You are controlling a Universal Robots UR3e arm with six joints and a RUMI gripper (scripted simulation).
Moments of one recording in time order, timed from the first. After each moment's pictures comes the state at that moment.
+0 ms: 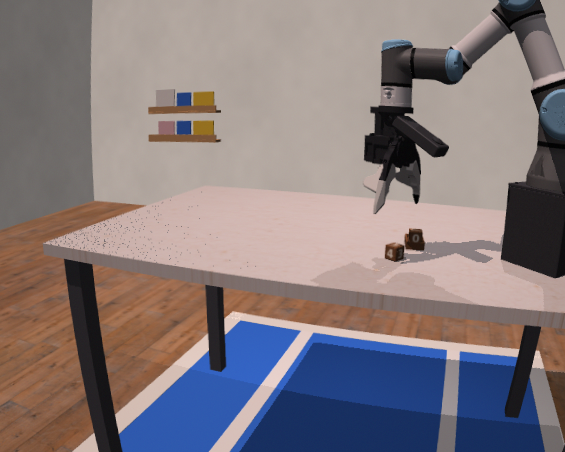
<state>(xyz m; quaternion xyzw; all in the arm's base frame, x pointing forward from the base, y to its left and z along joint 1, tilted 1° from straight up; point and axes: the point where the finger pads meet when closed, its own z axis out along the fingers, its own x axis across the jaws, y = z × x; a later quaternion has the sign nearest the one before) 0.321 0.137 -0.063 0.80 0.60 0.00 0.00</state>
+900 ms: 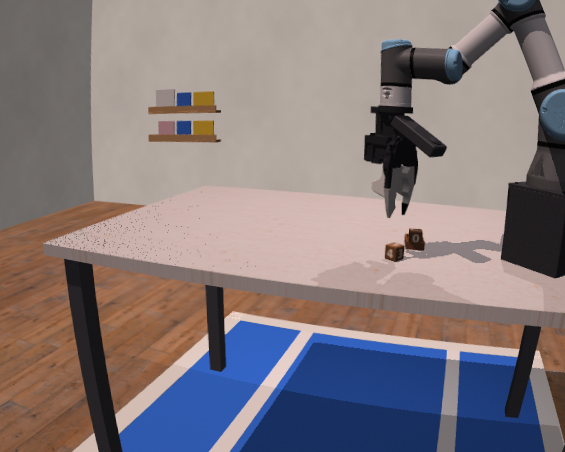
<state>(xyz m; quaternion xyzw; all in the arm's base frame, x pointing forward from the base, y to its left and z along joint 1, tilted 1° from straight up) 0.322 0.137 -0.063 0.83 0.56 0.00 0.00</state>
